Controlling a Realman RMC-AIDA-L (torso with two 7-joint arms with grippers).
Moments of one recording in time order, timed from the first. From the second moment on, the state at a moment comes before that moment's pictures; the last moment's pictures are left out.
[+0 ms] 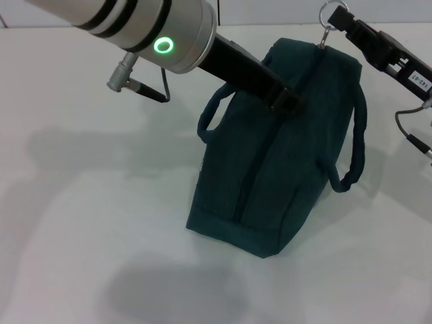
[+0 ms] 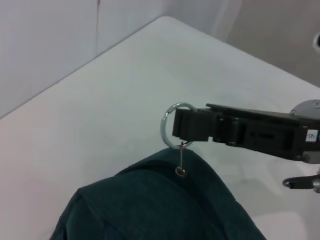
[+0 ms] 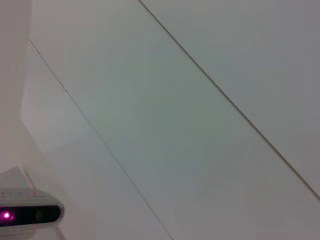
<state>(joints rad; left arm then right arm) -0.72 -2.09 1.47 1.61 2.27 1.53 -2.80 0.67 2.03 -0.98 -0.07 -0.99 -1.59 1.25</state>
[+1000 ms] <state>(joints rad) -0.71 -2.09 1.46 1.61 2.23 1.52 -2.69 0.67 2.03 -0.97 -0.07 -0.99 -1.56 1.26</state>
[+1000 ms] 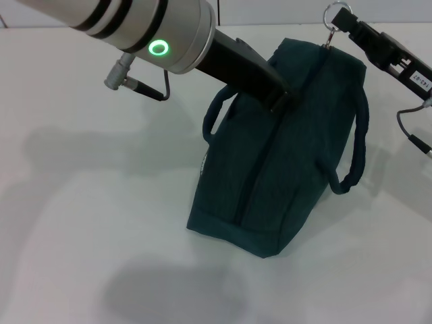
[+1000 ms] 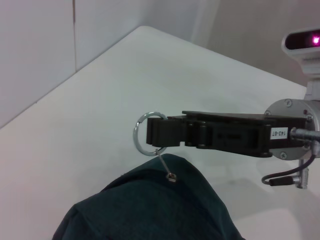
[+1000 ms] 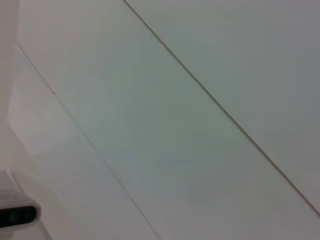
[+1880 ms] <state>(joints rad) -0.71 -2.09 1.39 1.61 2.15 1.53 -2.62 0.64 2.02 -0.98 -0.08 -0.96 -1.23 1.25</state>
